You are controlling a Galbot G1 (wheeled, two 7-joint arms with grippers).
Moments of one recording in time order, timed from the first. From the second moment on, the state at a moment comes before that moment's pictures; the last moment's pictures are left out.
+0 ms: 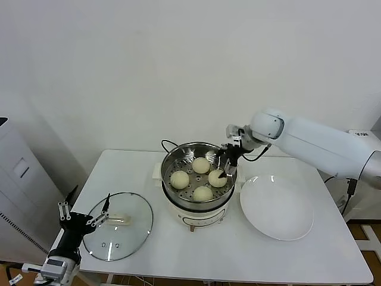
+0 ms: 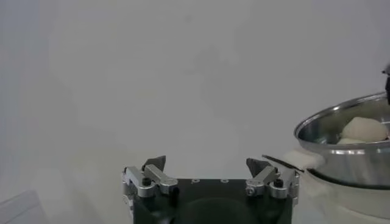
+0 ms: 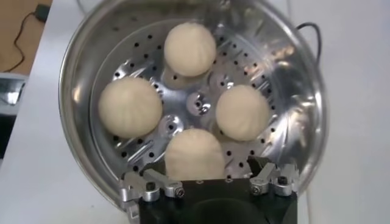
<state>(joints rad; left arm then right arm) 1.62 -1.44 -0.78 -2.22 0.15 -0.02 0.19 0.47 0.88 -1.15 1.27 0.60 -0.35 -0.86</state>
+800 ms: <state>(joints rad) 1.63 -1.44 -0.78 -2.26 0.15 -0.03 0.17 -0.48 0.77 -0.04 1.43 0.93 -0.02 -0.06</state>
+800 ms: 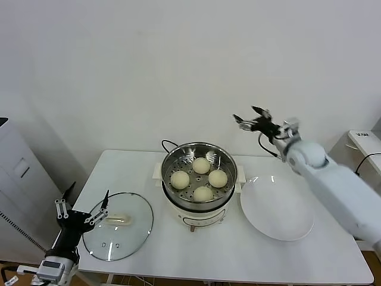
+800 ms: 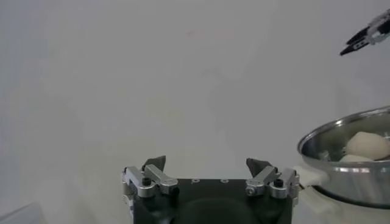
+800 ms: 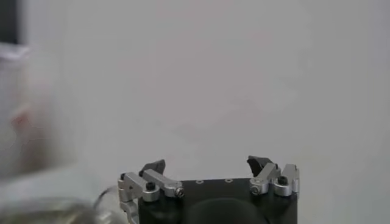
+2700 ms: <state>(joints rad) 1.44 -1.40 -0.76 -1.65 1.48 -0.45 -0.23 -1.83 1.30 0.86 2.05 0.55 0.11 -0.01</state>
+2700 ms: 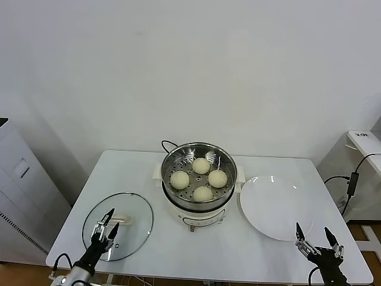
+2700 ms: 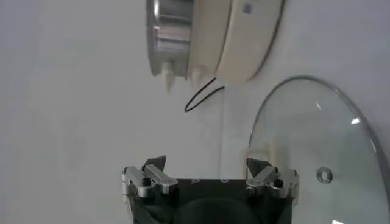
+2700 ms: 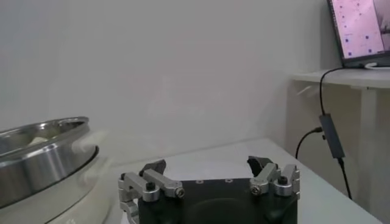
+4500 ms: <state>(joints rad) 1.37 -1.11 -0.72 -1.81 1.05 -0.12 -0.09 -1.78 1.26 0.84 2.05 0.53 0.09 -0.03</state>
